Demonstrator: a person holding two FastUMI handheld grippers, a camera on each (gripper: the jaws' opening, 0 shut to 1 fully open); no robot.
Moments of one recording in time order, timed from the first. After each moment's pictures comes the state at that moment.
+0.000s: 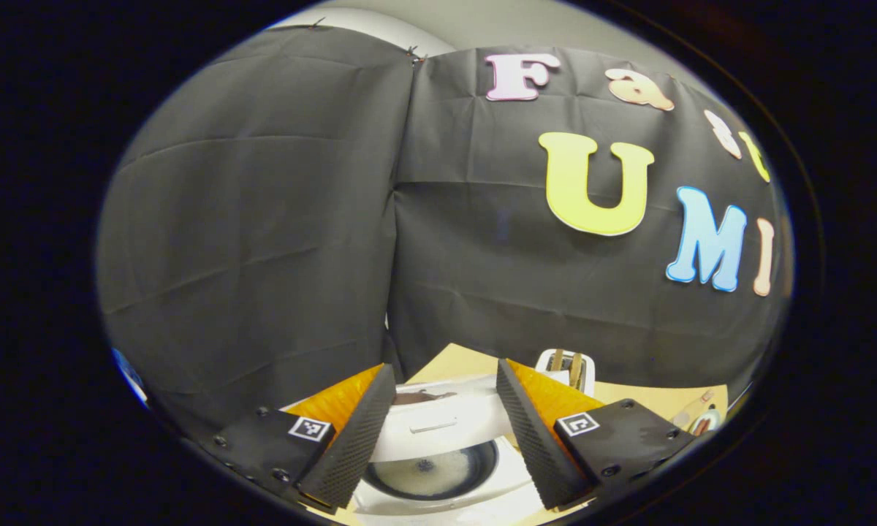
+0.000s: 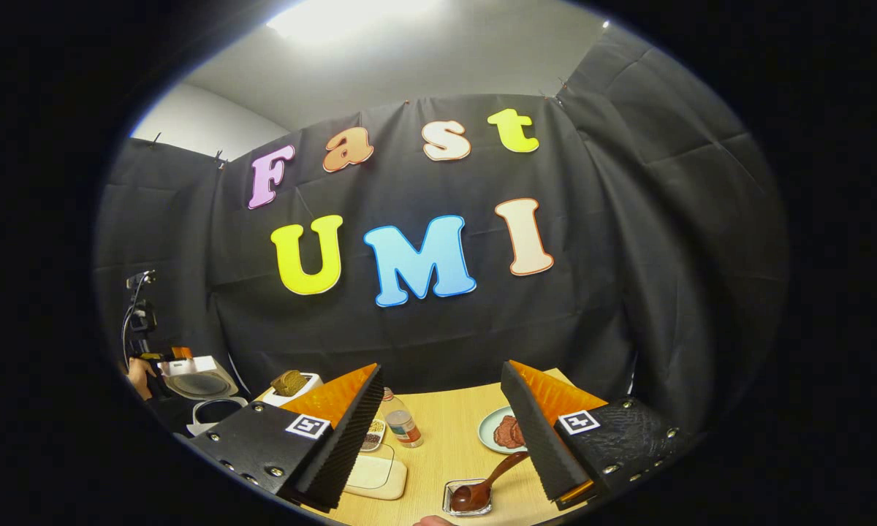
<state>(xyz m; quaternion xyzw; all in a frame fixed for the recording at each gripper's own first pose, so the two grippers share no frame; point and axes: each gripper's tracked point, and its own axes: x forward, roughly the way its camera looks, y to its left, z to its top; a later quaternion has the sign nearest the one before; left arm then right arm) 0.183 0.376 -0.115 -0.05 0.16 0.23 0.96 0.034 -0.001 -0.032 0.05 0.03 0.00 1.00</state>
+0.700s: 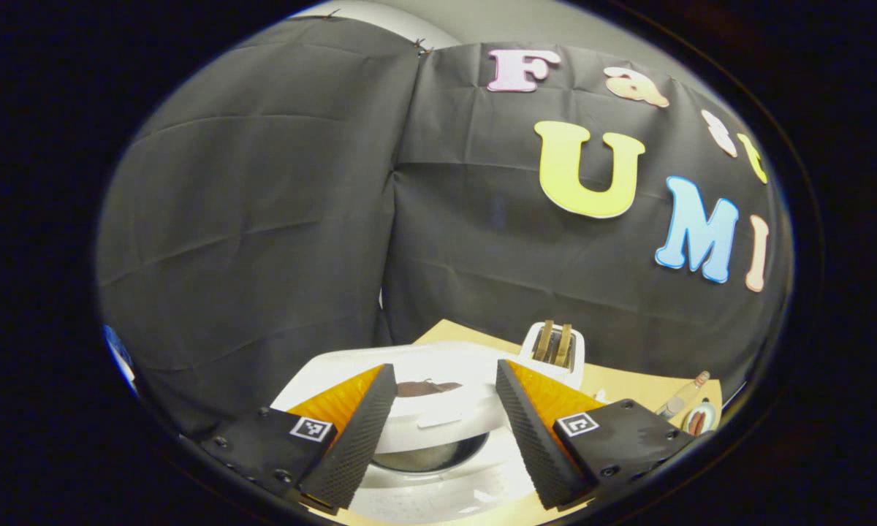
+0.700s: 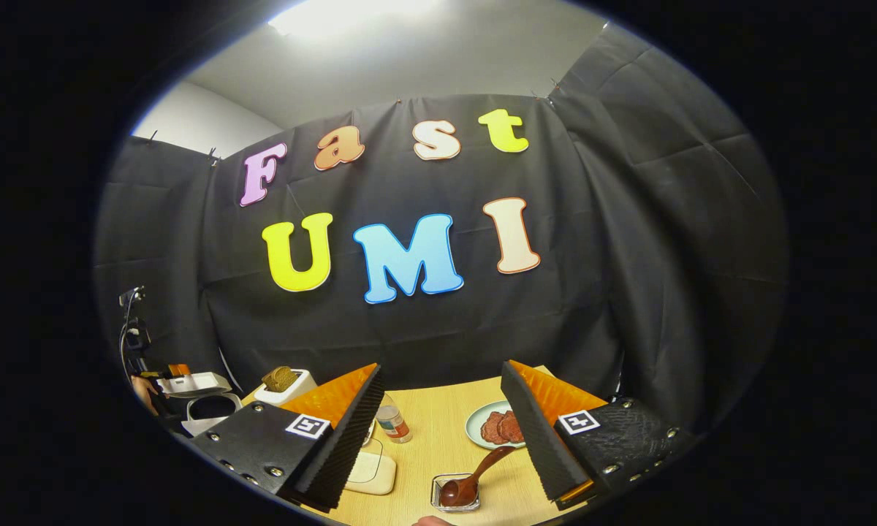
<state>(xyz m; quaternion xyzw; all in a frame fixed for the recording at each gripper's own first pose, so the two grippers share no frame) 0.145 0.344 -0.162 -0.06 0.19 0.23 0.95 0.023 -0.012 -0.037 0.05 0.04 -0.02 1.00</state>
